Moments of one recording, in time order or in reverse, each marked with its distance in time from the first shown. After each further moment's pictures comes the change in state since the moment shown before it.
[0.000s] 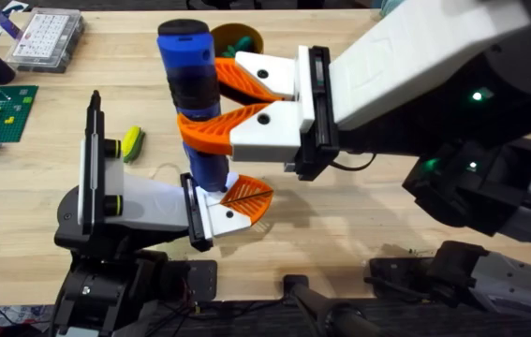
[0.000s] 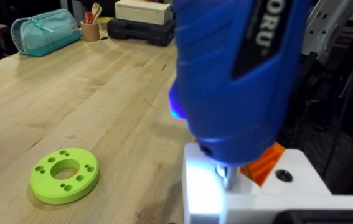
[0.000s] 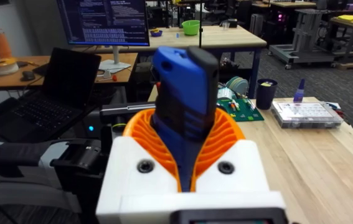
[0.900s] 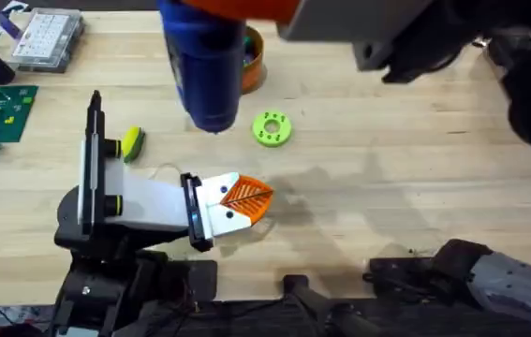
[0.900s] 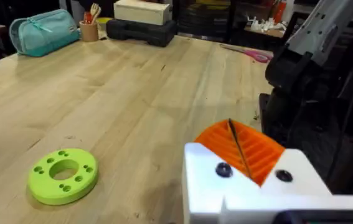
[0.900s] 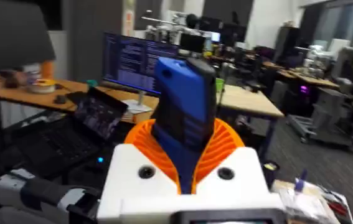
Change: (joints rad) left arm -0.001 0.000 0.000 -0.002 0.003 -0.001; right arm -0.165 0.019 0.385 -0.114 -0.327 0.057
